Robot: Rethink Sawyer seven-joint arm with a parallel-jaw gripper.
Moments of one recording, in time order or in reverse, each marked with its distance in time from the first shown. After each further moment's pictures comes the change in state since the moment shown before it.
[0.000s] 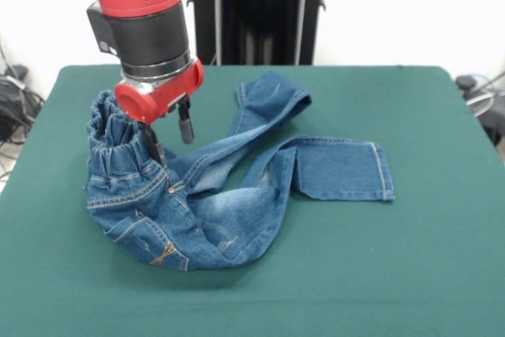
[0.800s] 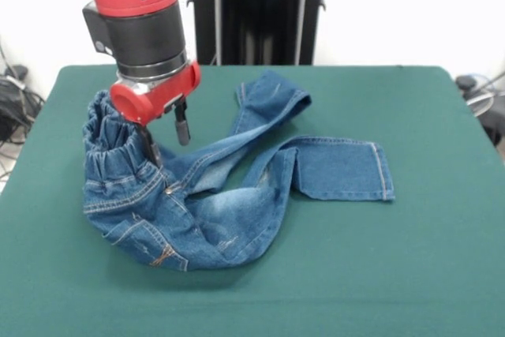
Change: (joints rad) arm -0.001 0.000 0.000 -0.010 0.000 0.000 0.000
